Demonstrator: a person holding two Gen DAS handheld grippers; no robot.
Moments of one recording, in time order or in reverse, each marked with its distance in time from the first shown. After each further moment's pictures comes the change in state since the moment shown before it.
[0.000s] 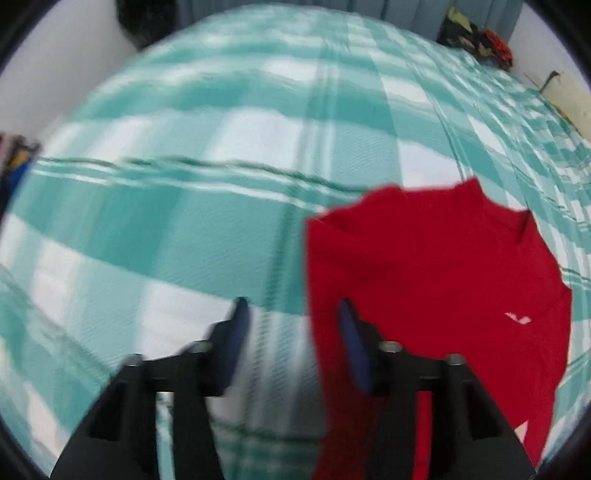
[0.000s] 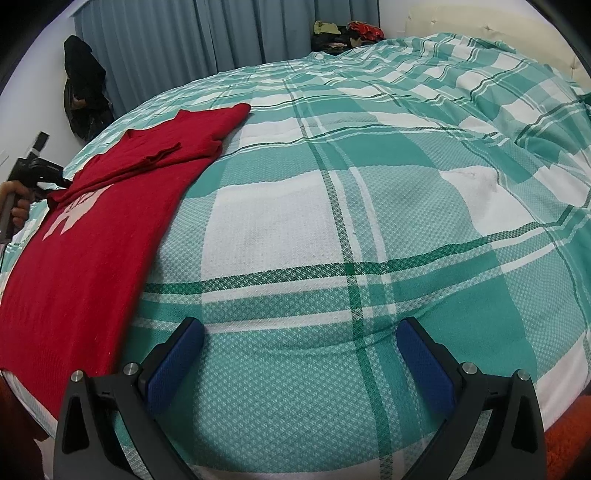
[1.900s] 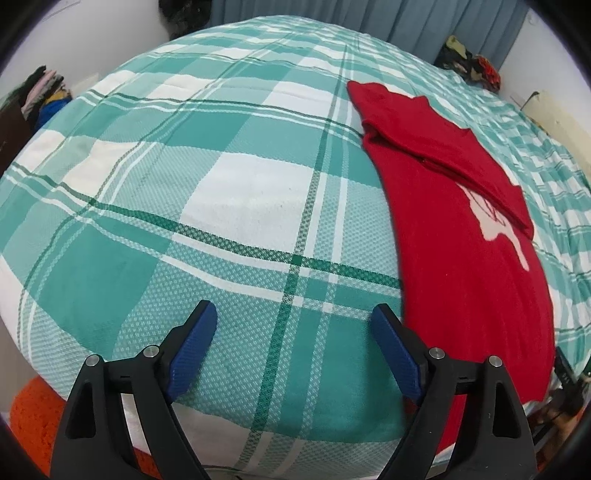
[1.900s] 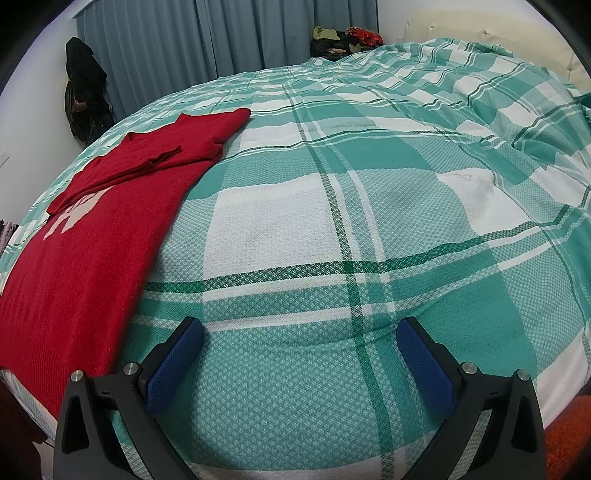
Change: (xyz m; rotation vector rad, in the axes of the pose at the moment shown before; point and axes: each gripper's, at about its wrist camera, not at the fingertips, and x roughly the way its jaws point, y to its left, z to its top) left arm -0.094 0.063 -0.232 -0.109 -0.017 -0.106; right arm -0.003 0.001 -0.006 -0.002 -0.025 -0.008
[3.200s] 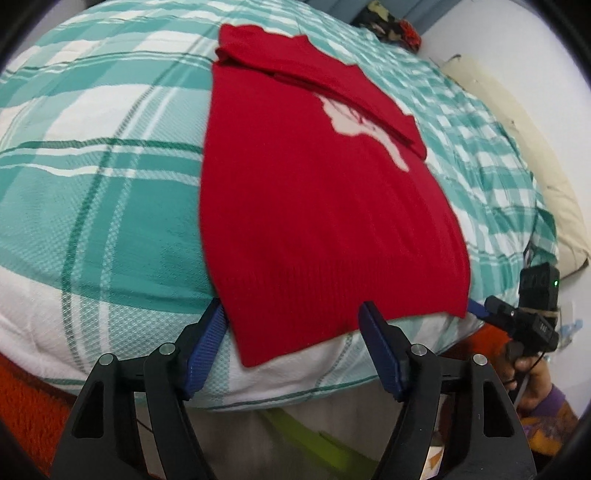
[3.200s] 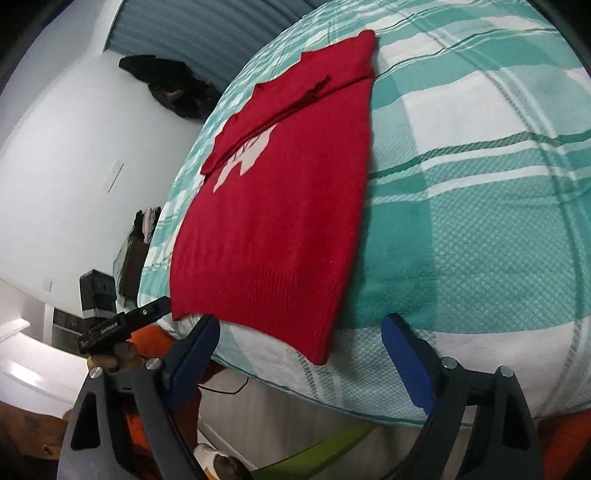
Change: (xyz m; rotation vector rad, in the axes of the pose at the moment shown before) left arm -0.021 -0.064 -0.061 0.119 0.179 -0.360; right arm -0.026 0.033 -0.012 0.132 0.342 0.695
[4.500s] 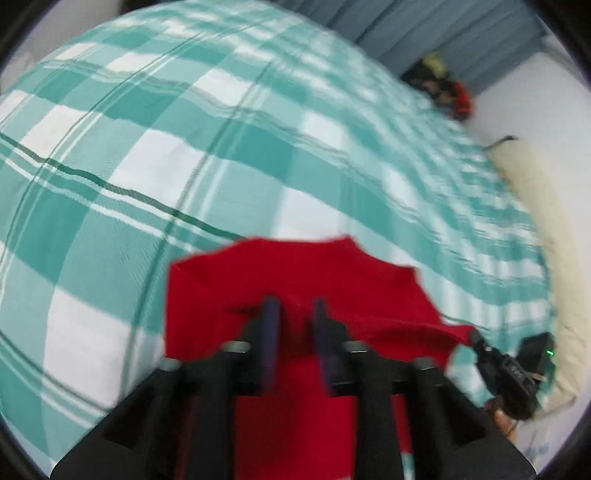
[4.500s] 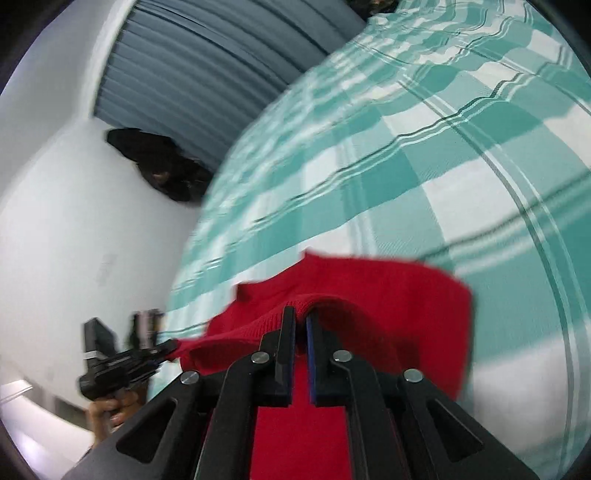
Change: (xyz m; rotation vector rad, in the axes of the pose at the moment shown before) left arm 0.076 0.023 0.357 -0.215 -0.087 0.080; right arm 0.093 0.000 0.353 0.096 -0.276 -0.064
